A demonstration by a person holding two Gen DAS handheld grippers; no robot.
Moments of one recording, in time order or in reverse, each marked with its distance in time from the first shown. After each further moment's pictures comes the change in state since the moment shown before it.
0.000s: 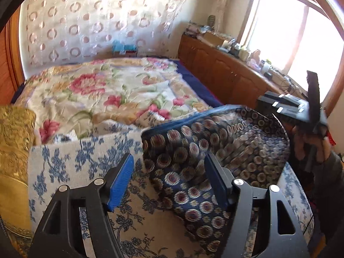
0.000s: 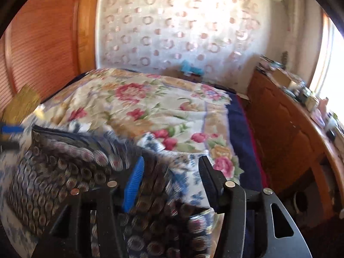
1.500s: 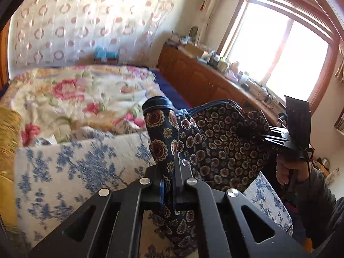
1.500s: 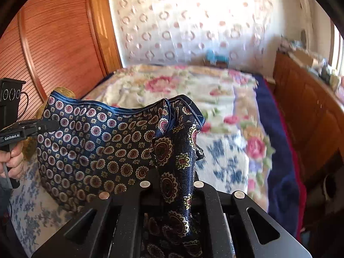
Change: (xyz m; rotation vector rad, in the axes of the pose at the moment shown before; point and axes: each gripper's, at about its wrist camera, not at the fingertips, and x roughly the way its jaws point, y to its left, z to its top) left arm -0.043 -0.018 0.003 0.002 -0.094 -0.163; right arm -0.049 -0.031 -0.013 0.059 0.032 0.254
